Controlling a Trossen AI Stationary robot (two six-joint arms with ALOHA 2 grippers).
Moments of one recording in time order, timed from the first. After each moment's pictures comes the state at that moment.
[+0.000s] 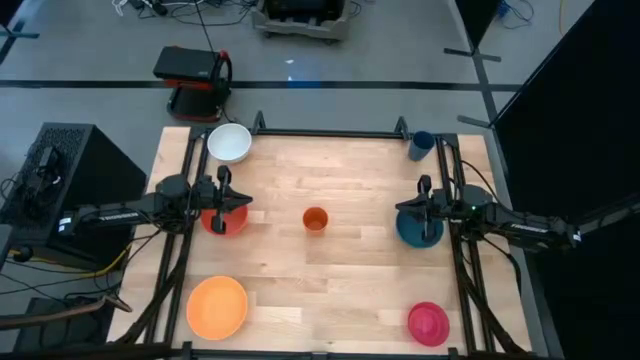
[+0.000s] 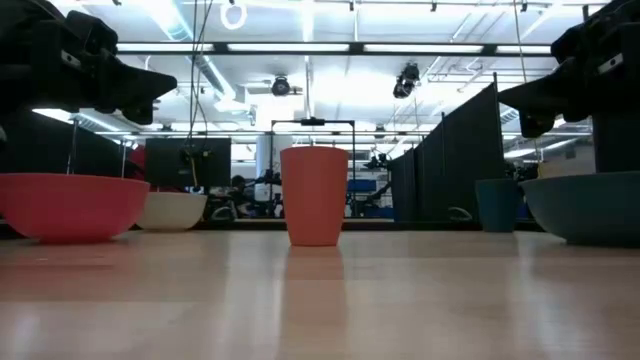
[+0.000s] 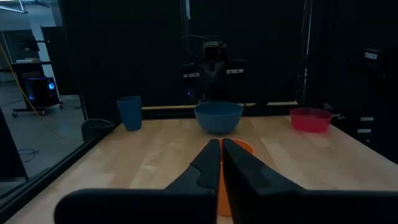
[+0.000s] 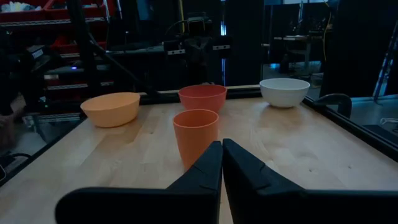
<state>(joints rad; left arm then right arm) 0.24 0.14 0.01 0.23 0.22 0.02 -0.20 0.07 0.01 0.06 -0.16 0.05</state>
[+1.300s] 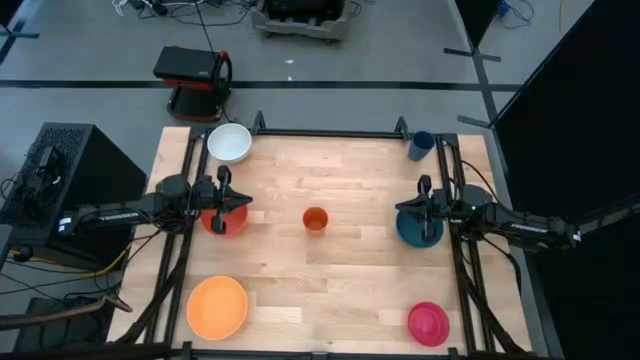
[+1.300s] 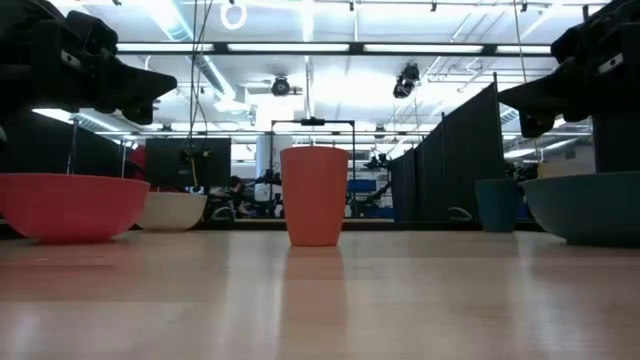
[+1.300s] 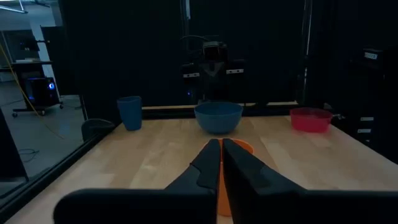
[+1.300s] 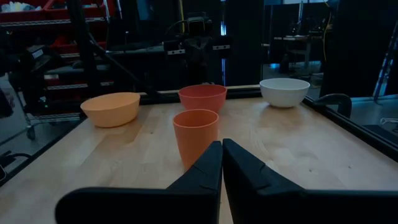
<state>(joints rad) 0.24 0.14 0.01 0.23 0.22 0.02 -0.20 0.07 0.01 0.06 -0.16 0.04</state>
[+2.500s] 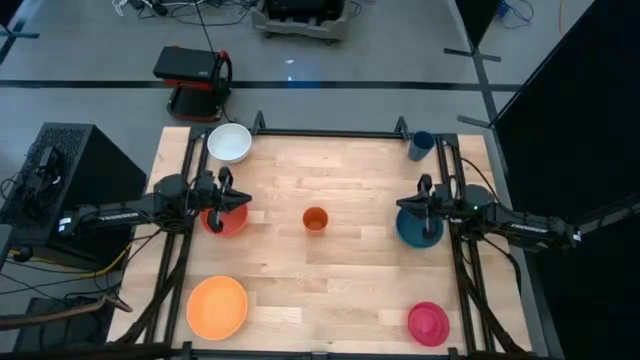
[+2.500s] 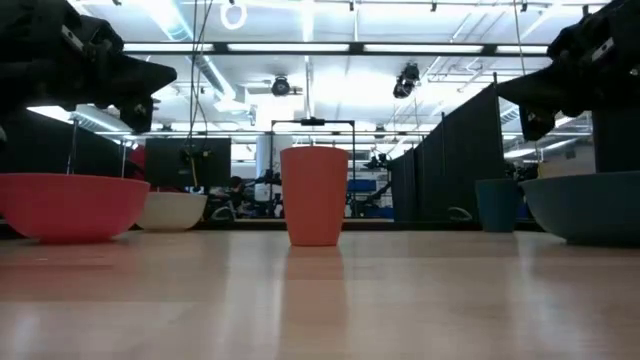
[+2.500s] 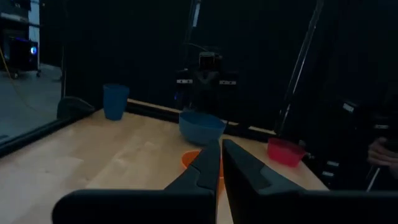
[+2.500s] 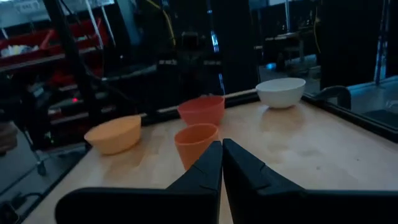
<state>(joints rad) 0.24 0.14 0.05 0.11 0.16 -0.17 -0.20 0.07 0.01 0.16 -0.14 0.17</state>
